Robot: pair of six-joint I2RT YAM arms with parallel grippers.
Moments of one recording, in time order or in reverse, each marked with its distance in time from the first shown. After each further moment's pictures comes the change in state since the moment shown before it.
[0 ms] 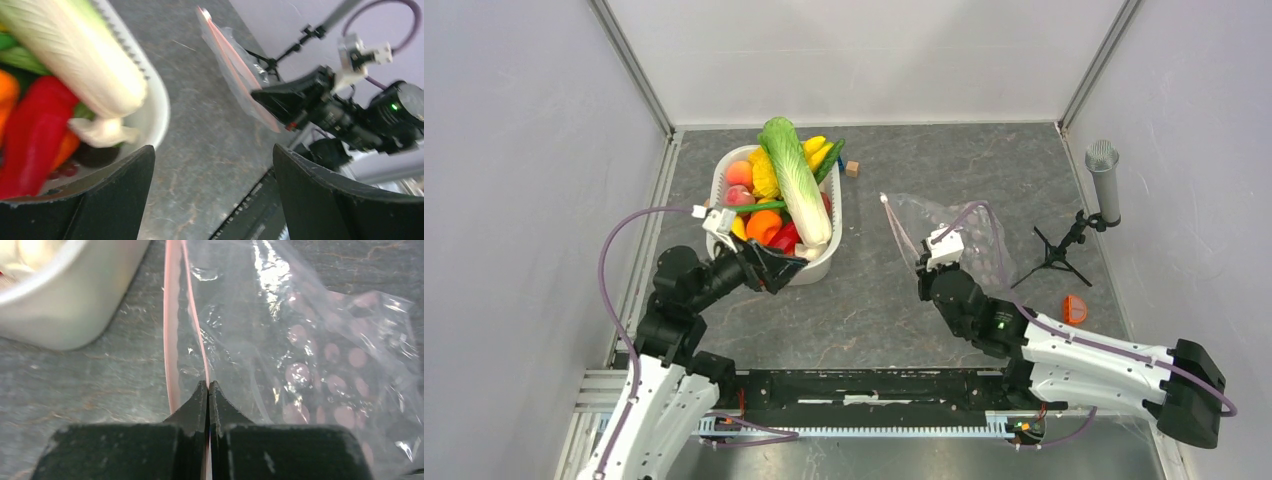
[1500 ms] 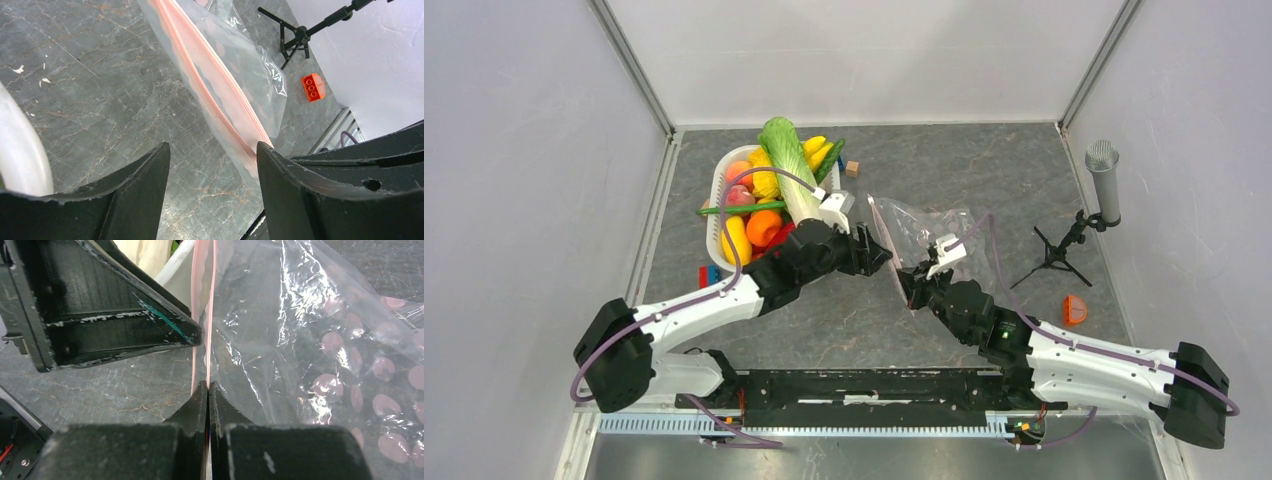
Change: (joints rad) left arm -0.640 0.756 0.155 0.422 -0.559 -0.100; right arm 0.040 -0.061 -0.074 0.206 -0.173 0.158
